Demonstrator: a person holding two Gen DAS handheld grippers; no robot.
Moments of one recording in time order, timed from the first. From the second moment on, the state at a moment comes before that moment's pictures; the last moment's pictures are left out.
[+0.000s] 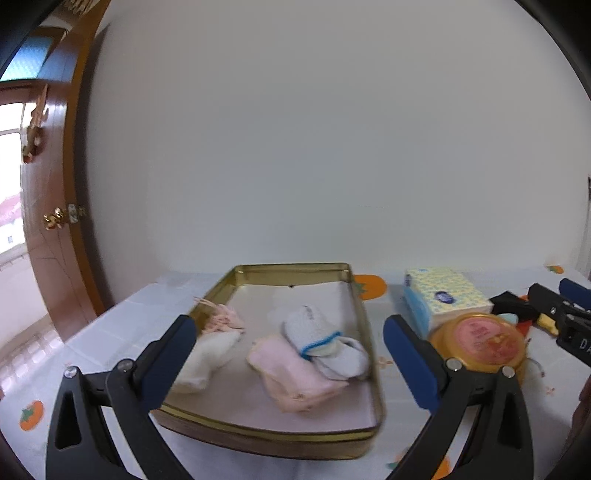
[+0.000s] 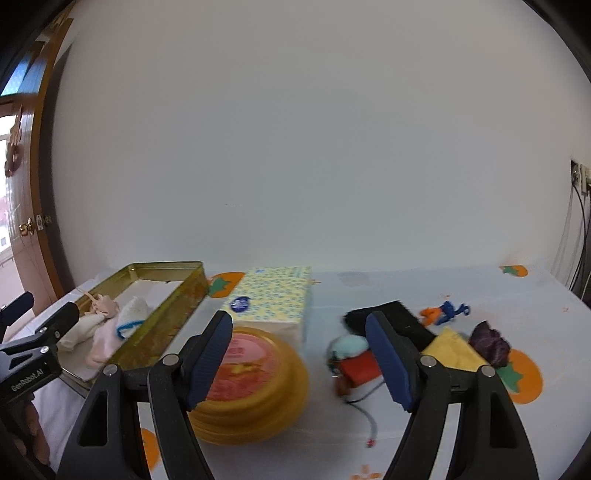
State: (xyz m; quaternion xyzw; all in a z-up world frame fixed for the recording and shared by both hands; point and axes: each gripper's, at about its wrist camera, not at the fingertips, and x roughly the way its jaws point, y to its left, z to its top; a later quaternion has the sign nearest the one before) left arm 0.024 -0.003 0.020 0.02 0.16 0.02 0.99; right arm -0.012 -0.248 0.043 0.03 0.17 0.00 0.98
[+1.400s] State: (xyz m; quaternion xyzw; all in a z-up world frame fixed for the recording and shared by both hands) left arm 0.004 -0.234 0.009 0.10 0.24 -0.20 0.94; right arm 0.032 -0.460 -0.008 0.14 0.40 0.01 0.91
